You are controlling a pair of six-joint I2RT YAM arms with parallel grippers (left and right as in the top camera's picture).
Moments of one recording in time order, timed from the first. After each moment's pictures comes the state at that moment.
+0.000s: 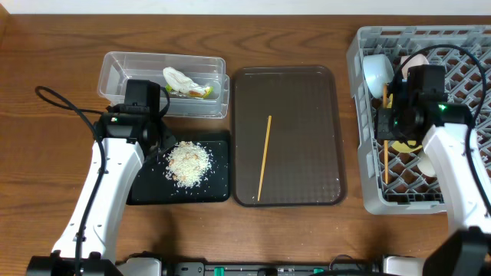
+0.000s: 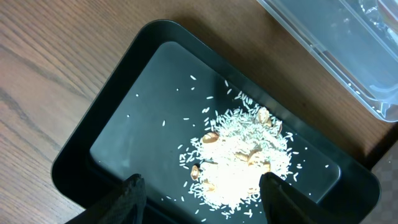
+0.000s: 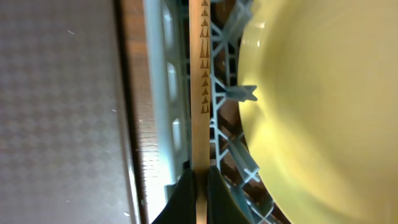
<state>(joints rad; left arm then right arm) -0.06 1.40 1.10 -1.01 -0.17 -0.72 -0.06 1.52 1.17 -0.88 -0.01 0.01</state>
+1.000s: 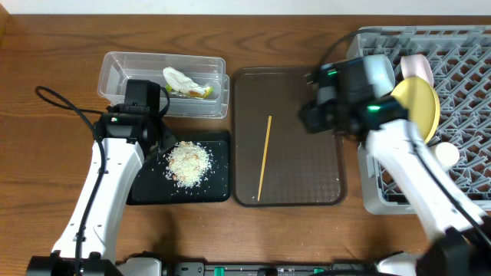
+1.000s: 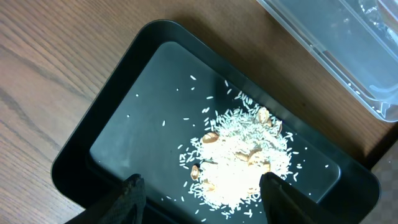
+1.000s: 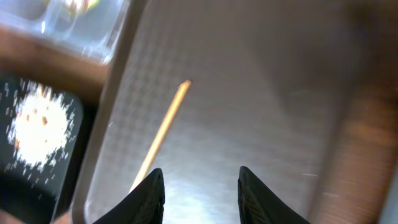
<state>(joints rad) -0.06 1.40 1.10 -1.01 -0.17 -0.72 0.37 1.57 1.24 -0.70 -0.21 0.16</state>
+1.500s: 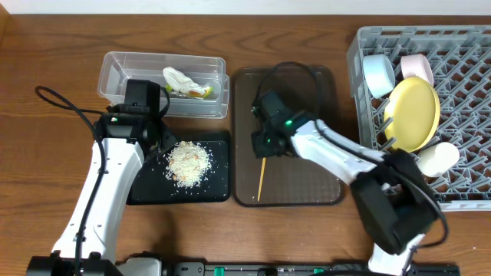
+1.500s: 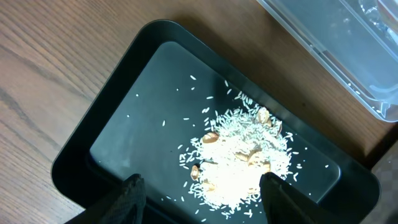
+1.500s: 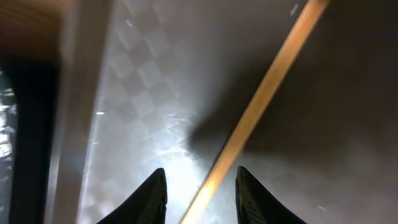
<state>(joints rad) -0.06 1.40 1.10 -1.01 -0.17 -0.72 0.65 1.94 1.23 -0.54 -0.09 0.40</state>
